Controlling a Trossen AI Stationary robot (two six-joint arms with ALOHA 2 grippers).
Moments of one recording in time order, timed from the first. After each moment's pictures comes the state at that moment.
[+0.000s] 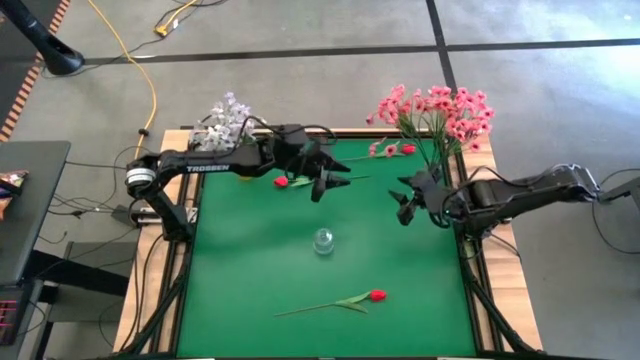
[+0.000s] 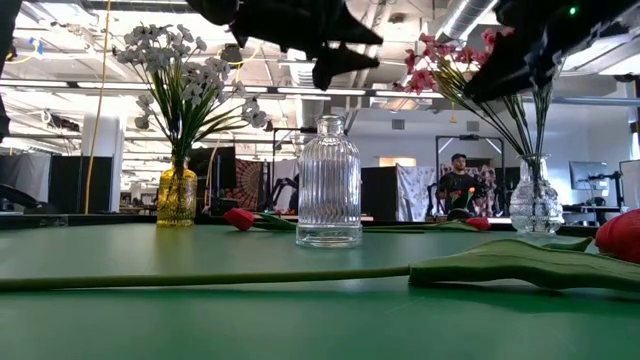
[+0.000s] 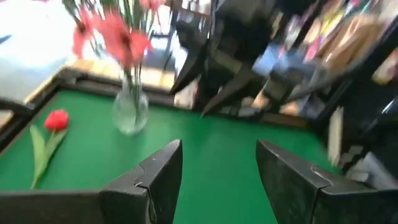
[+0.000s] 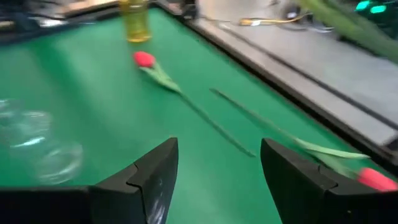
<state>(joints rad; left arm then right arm) 0.29 1.67 1.29 0.09 0.39 -0.14 0.16 0.81 0.65 -0.48 0.72 0.44</state>
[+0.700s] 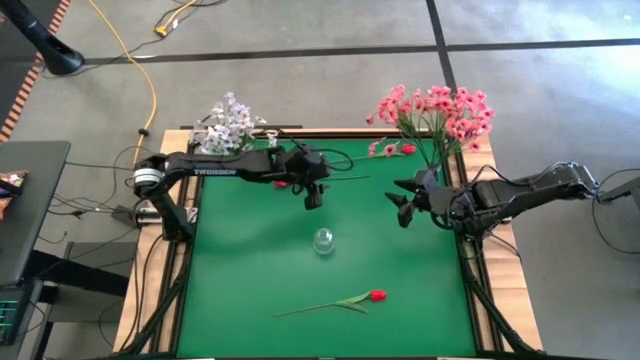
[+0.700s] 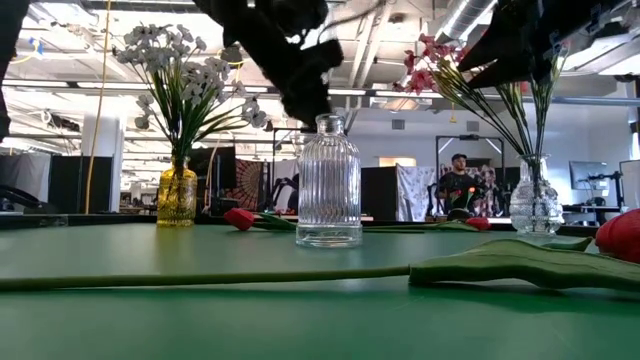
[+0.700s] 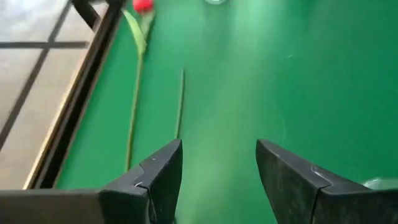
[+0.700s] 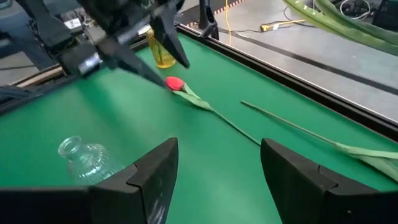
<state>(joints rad) 0.24 1.72 1.31 -0.35 -0.05 0.17 0.21 0.81 0.68 -0.41 0.70 0.57</state>
